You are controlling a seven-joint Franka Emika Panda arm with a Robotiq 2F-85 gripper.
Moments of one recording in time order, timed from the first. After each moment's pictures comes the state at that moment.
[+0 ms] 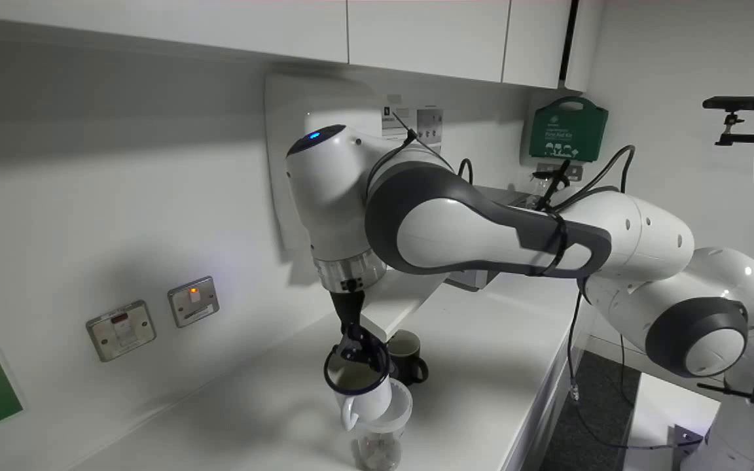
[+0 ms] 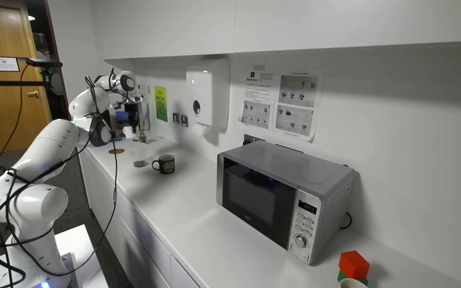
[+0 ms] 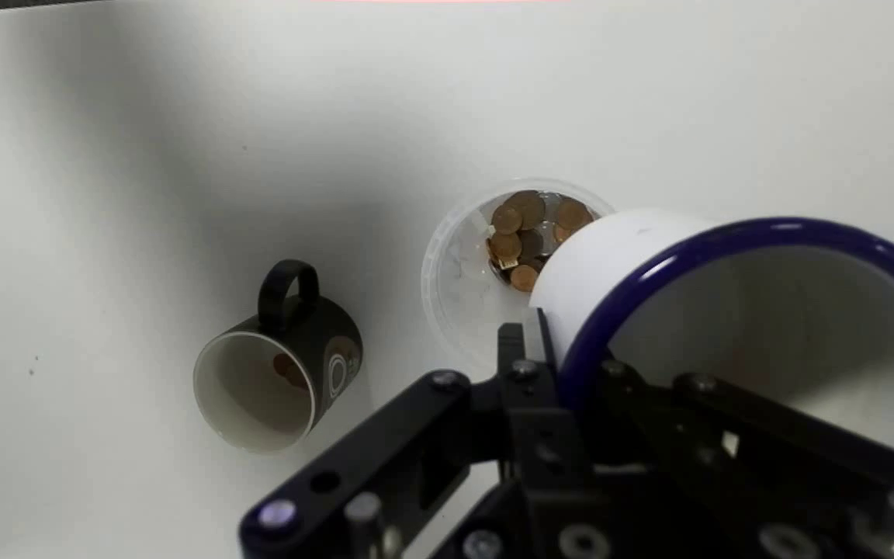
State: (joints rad) arm 0.81 0.93 -0.04 -0.36 -0.09 1.11 0.77
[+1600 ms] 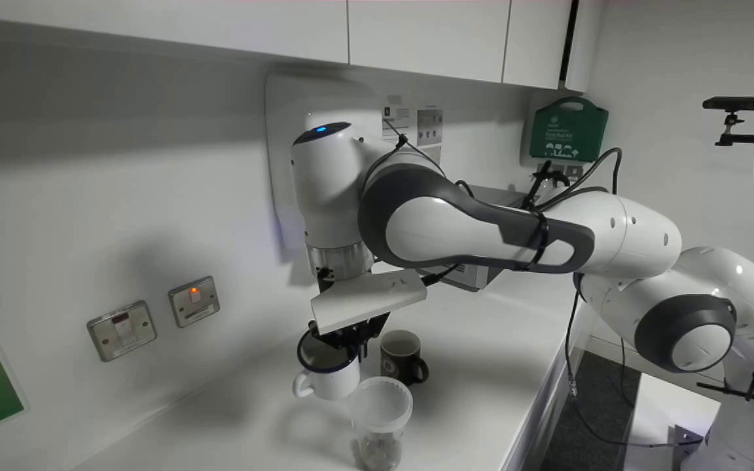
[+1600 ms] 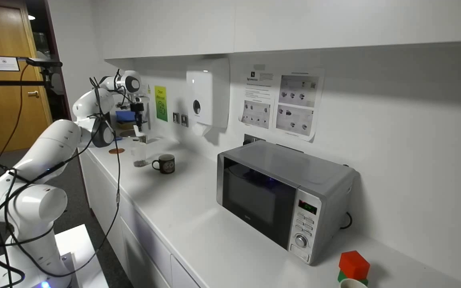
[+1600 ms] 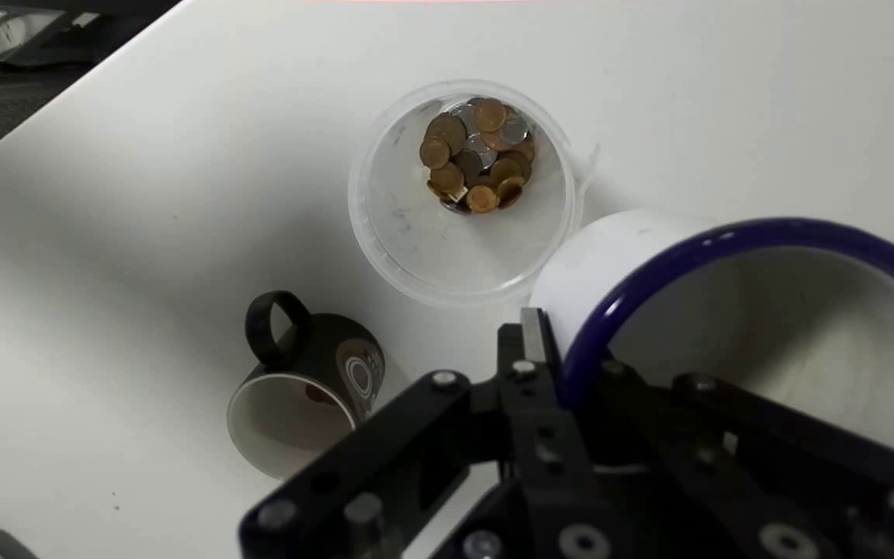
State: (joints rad) arm 0.77 0.94 -0.03 -0.36 -0.08 1.24 1.21
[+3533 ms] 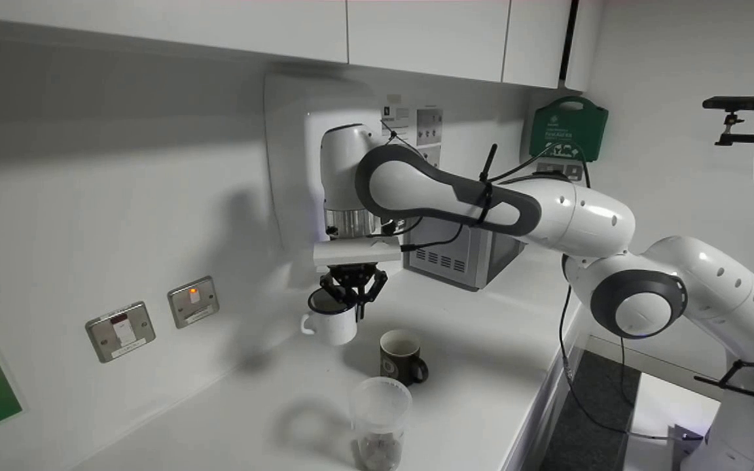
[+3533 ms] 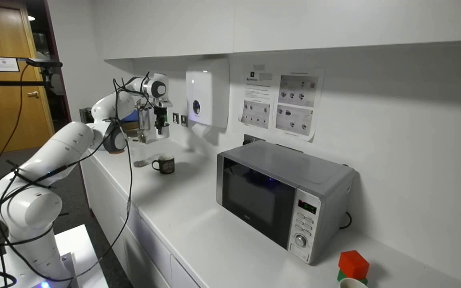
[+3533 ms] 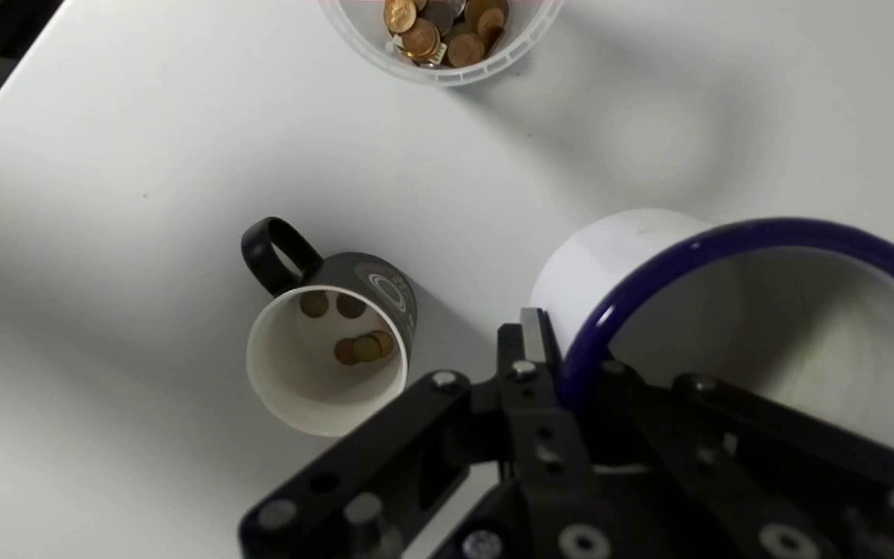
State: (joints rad) arm 0.52 0.96 0.03 -0.37 0.03 1.31 1.32
